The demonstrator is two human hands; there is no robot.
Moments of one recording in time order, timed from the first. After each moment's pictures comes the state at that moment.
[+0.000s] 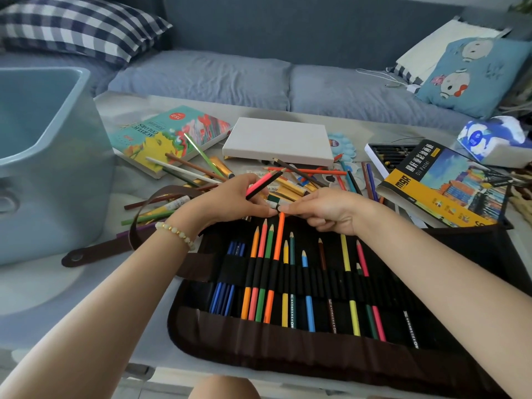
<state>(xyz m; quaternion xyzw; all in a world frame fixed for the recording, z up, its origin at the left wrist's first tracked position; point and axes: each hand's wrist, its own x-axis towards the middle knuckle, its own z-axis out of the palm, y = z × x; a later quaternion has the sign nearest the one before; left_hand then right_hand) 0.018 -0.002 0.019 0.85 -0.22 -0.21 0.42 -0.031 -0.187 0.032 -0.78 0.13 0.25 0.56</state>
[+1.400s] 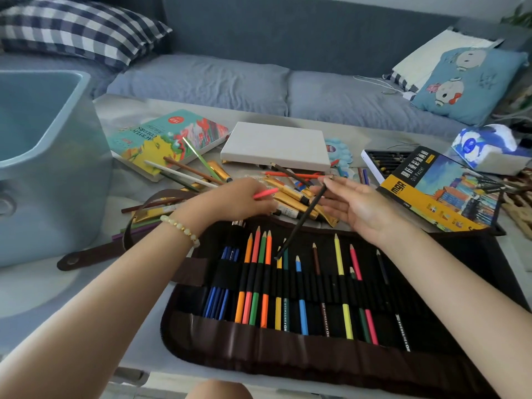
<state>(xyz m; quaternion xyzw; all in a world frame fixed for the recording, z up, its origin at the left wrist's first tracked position) 0.022 -0.014 0.029 0.90 -0.31 -0.18 0.26 -0.047 -0.225 0.029 -0.63 0.14 0.02 0.77</state>
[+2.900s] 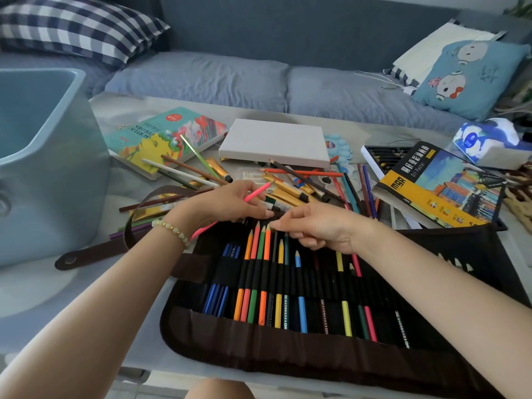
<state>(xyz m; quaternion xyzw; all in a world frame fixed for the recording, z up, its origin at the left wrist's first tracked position) 0.025 -0.004 0.016 0.83 -0.21 -0.28 0.43 -0.052 -0.183 0.028 -0.79 0.05 0.28 0.55</state>
